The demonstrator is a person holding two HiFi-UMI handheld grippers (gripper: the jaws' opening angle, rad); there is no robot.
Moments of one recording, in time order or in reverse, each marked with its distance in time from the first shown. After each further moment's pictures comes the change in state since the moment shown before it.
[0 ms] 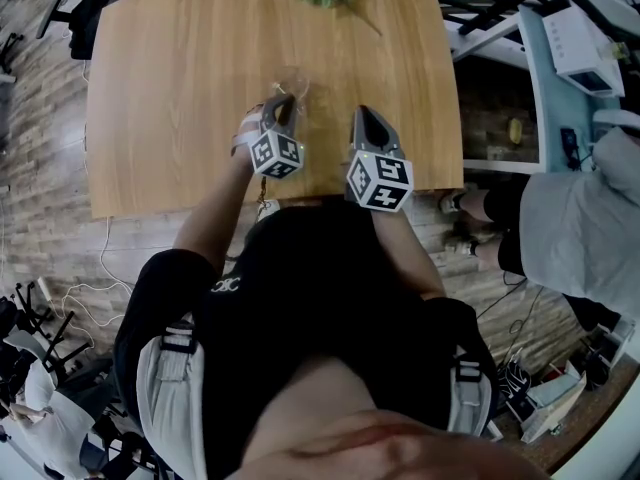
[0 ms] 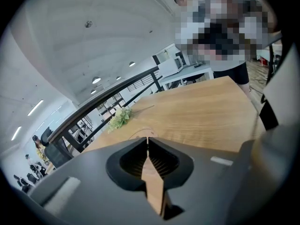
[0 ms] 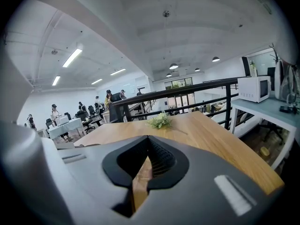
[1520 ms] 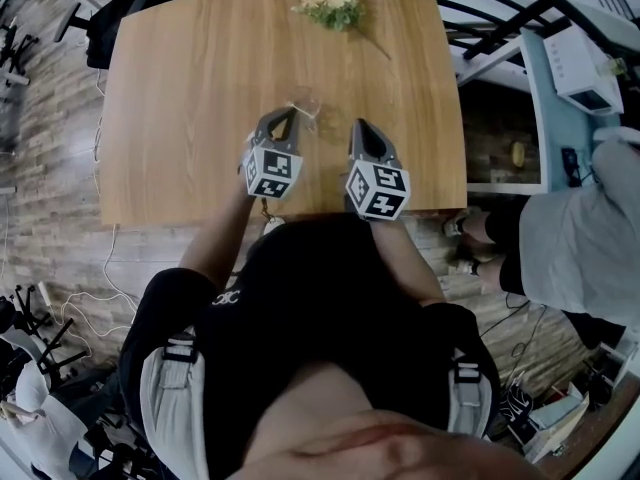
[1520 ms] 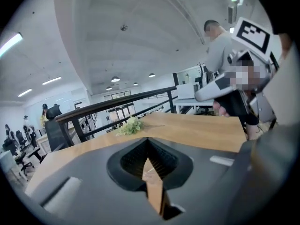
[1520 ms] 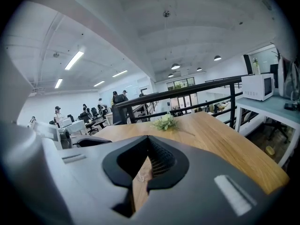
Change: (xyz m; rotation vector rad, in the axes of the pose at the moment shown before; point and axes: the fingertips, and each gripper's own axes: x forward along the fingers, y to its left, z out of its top) left arm -0.051 0.045 0.032 -0.349 -0.154 0.039; right arm 0.013 0.022 0.005 0.014 -0.012 0.038
